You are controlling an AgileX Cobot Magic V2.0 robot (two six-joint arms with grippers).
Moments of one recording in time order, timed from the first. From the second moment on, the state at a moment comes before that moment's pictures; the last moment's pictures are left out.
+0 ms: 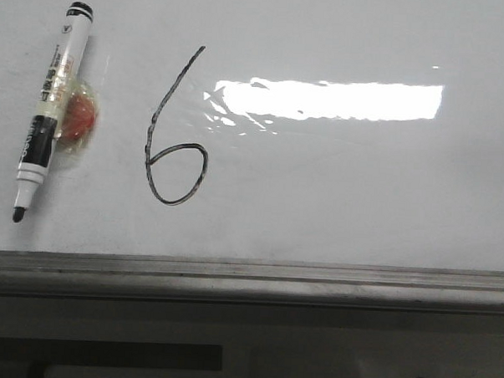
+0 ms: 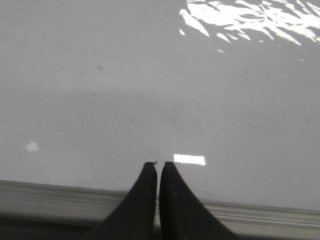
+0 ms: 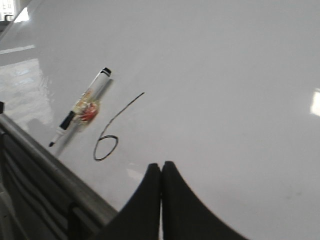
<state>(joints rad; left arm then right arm) 0.04 -0.01 0.01 -0.01 0.33 -0.06 0.64 0.20 -0.10 0.19 -0.09 -0.28</state>
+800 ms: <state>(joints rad) 0.04 -0.01 0.01 -0.01 0.34 -0.06 -0.05 0.00 0.02 -0.03 0.05 -0.06</state>
